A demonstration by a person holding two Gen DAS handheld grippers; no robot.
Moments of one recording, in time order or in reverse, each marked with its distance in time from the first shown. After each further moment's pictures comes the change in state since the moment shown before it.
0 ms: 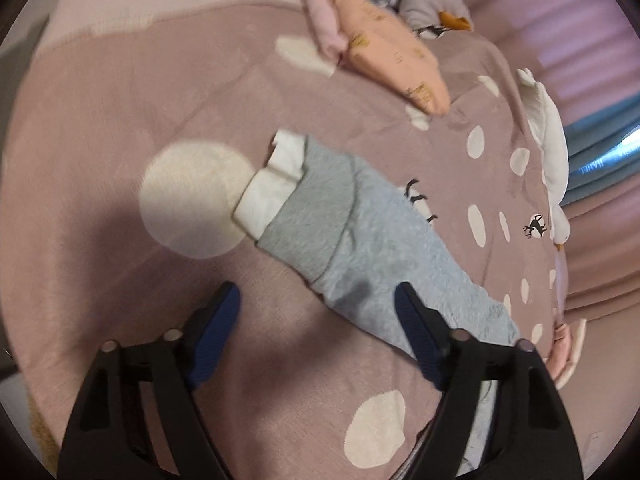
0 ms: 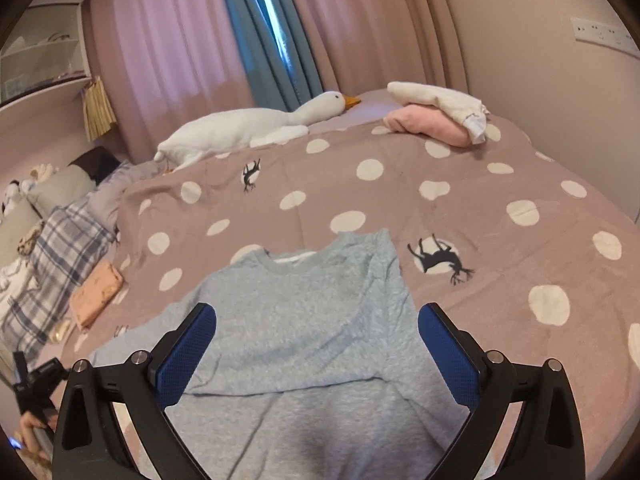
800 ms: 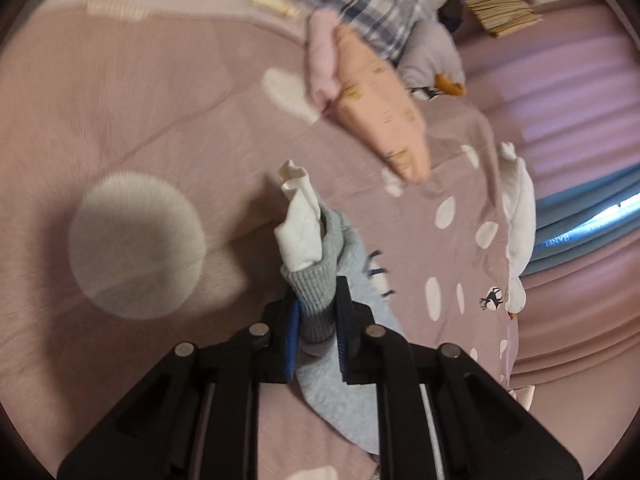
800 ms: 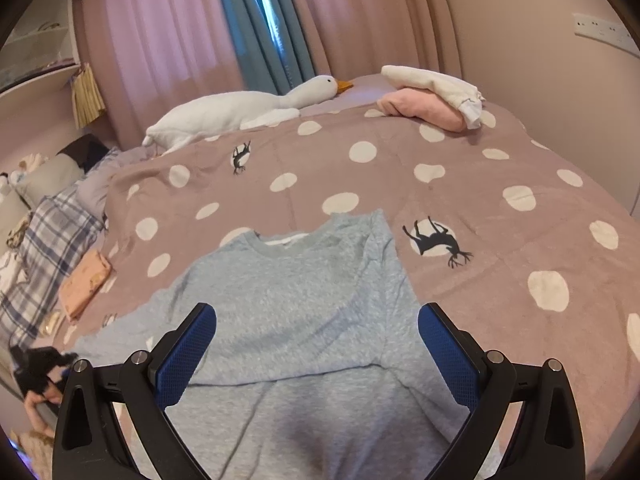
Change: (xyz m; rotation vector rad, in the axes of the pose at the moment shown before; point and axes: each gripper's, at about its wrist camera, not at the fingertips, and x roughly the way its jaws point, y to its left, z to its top) left arm -0.004 -0.016 0.017 -0.148 -0.191 -0.162; right arm 0.005 0.002 -0.009 0.001 0.044 -0.045
